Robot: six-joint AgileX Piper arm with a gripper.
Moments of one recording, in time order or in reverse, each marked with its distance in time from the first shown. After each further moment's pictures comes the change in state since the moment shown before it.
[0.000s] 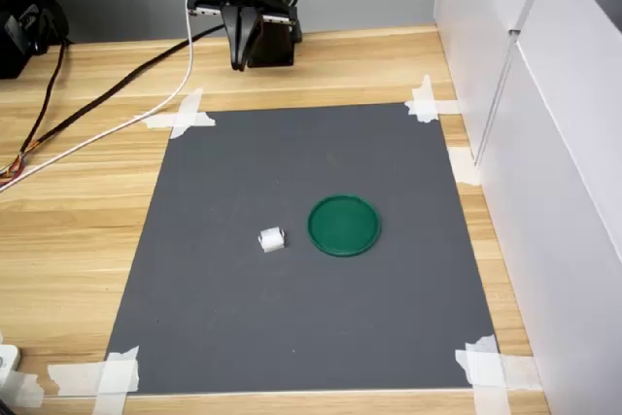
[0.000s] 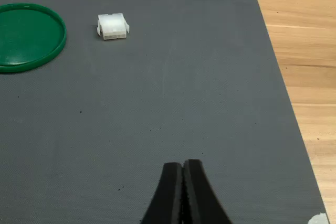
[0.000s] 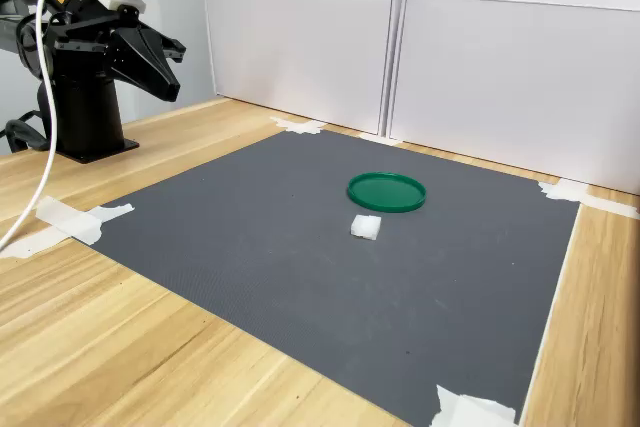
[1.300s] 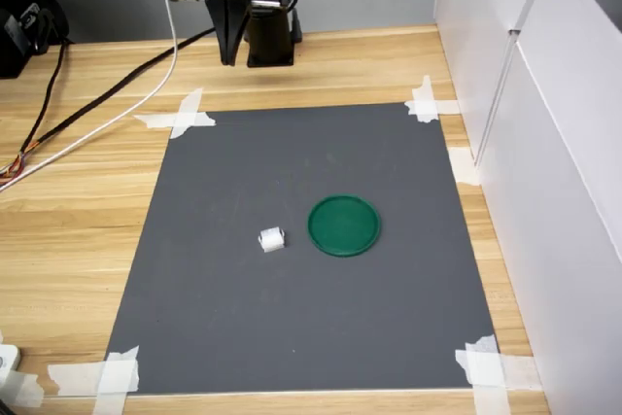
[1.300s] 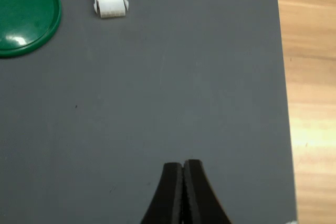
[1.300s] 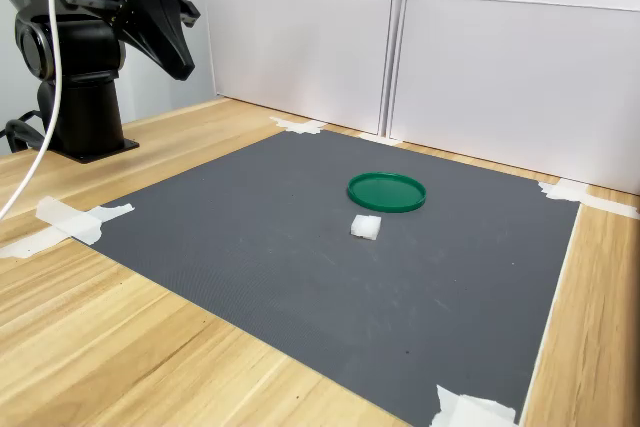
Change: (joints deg) arm 0.0 35.1 -20.8 -0.5 3.5 -3.9
